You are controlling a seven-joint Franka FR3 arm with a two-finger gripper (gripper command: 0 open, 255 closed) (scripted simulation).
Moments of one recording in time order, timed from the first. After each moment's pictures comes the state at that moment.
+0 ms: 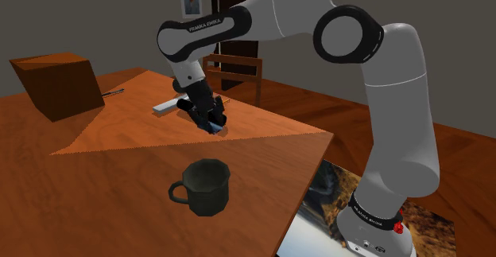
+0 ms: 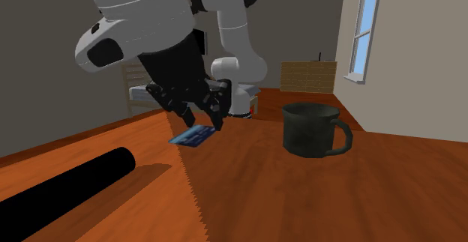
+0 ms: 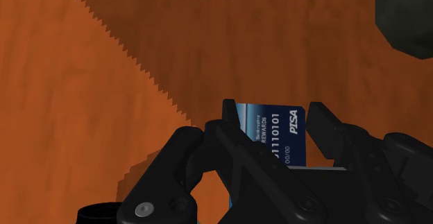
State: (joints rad) arm 0.18 0.45 0.13 -1.47 0.05 1.35 0.18
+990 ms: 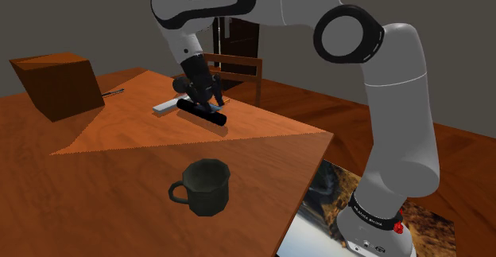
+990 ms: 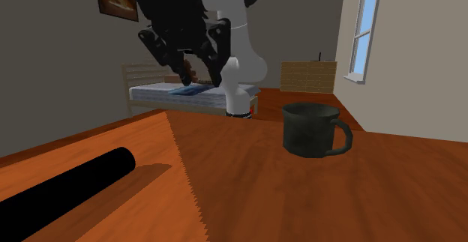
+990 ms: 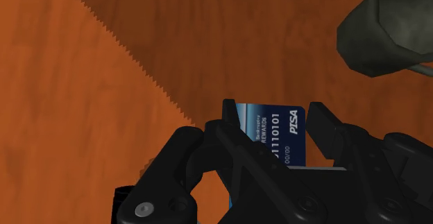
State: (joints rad) arm 0.18 0.45 0.13 -1.27 0.06 1.14 0.20
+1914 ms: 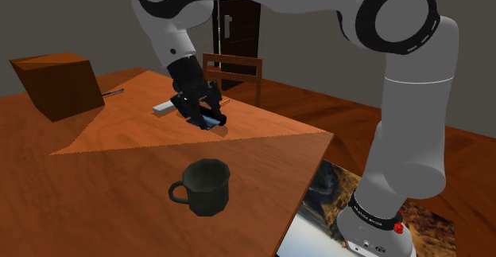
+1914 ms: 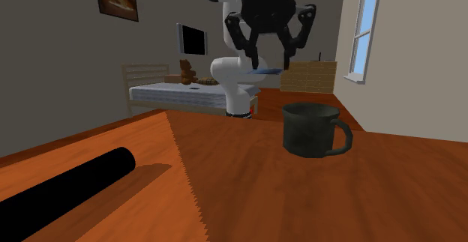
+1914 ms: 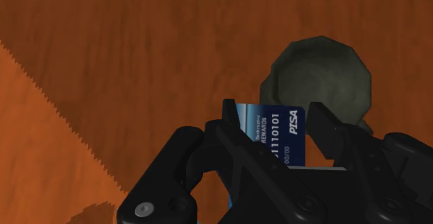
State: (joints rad) arm 0.28 0.25 0.21 -1.50 0.17 1.20 0.39
